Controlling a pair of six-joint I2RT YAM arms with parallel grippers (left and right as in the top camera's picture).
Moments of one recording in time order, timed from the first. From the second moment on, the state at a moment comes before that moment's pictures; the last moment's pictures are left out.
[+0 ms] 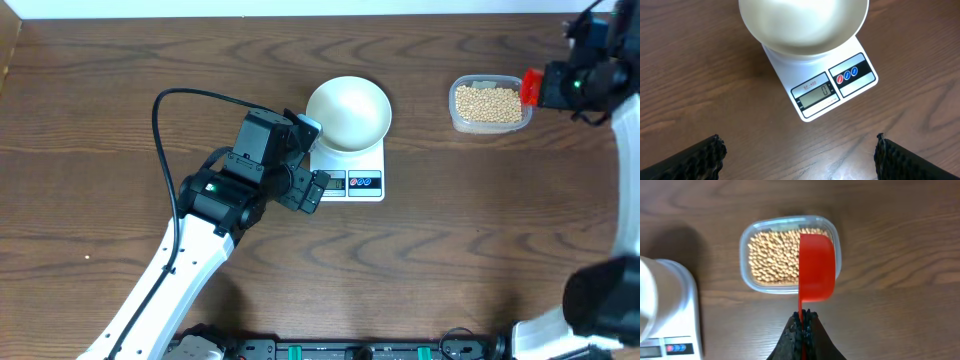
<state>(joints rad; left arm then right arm) -0.45 1.28 1.12 -0.79 0.07 0.07 -0.18 1.75 1.73 -1.05 -0.16 -0.05</state>
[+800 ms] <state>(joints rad) -0.45 1.28 1.12 -0.79 0.07 0.07 -0.13 1.98 1.74 -1.00 -0.09 -0.09</state>
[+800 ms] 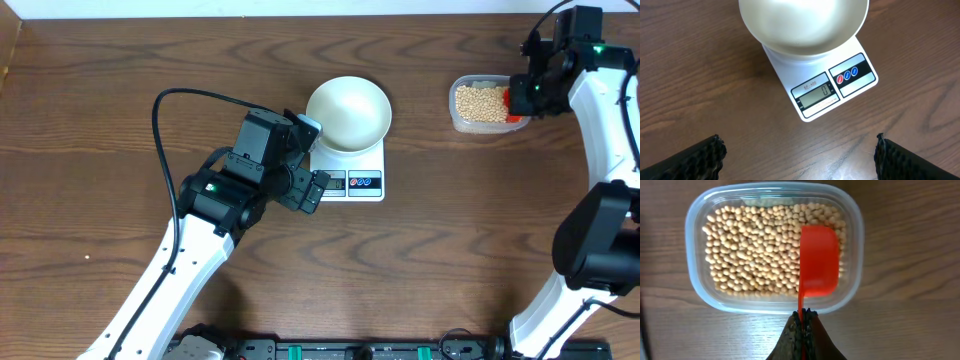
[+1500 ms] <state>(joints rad) -0.45 1.28 1.12 -0.79 0.07 0.07 -0.26 2.09 1.75 -1.00 -0.52 -0.05</state>
